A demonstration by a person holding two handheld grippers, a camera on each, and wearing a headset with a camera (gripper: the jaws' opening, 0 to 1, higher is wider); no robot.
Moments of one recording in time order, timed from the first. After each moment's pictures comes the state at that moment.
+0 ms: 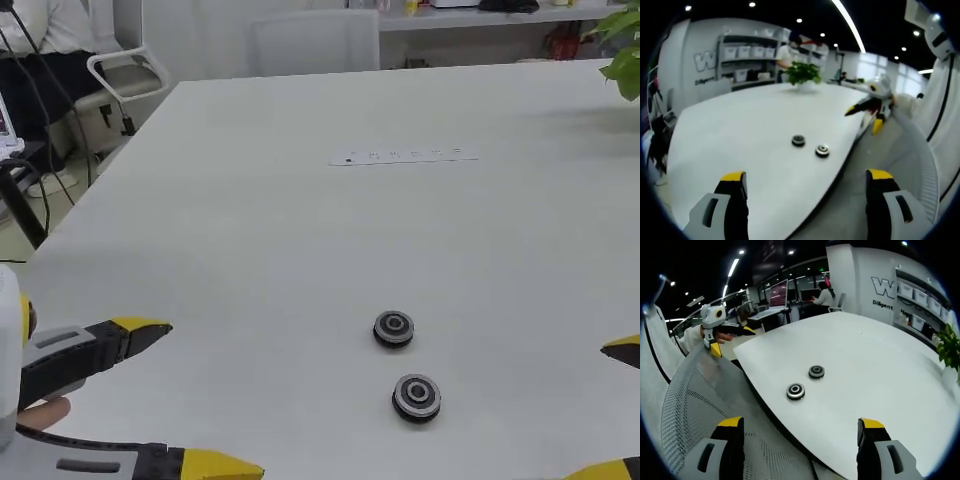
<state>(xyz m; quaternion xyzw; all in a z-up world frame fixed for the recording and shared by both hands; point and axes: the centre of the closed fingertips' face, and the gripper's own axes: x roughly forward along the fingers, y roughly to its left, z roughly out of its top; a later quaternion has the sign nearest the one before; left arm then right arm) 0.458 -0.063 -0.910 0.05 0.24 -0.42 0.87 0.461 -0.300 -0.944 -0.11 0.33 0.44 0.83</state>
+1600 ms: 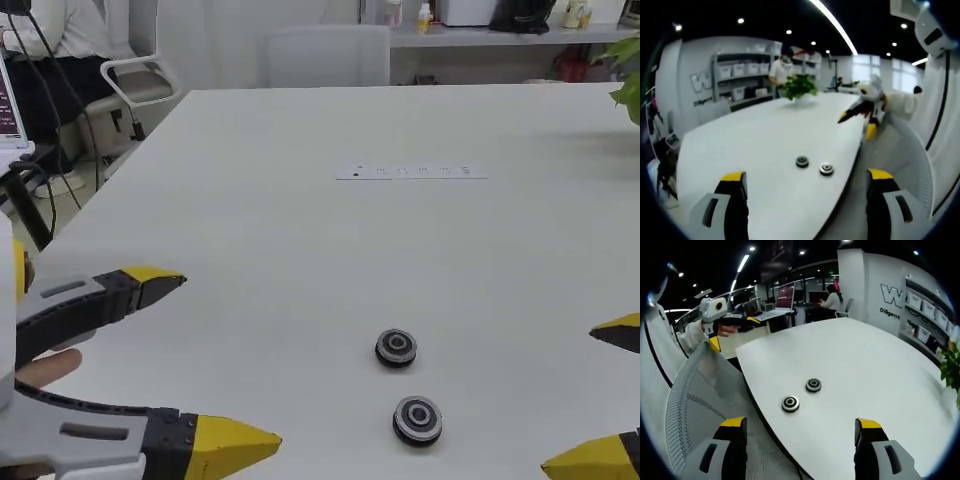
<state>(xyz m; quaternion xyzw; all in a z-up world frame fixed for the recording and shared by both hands) 0.478 -0.078 -0.864 0.09 0.17 -0.43 0.88 0.490 -0.291 -0.919 -0.14 0.31 0.46 0.82</state>
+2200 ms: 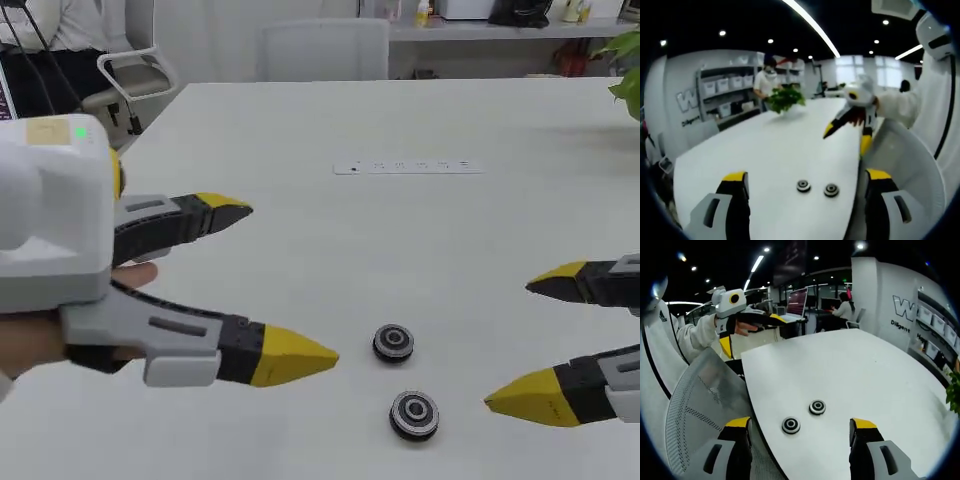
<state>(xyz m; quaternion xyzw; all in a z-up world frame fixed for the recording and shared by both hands) 0.519 -0.132 -0.836 0.13 0.12 -0.50 0.85 0.511 -0.248 -0.898 -0.17 0.27 0.51 0.80</state>
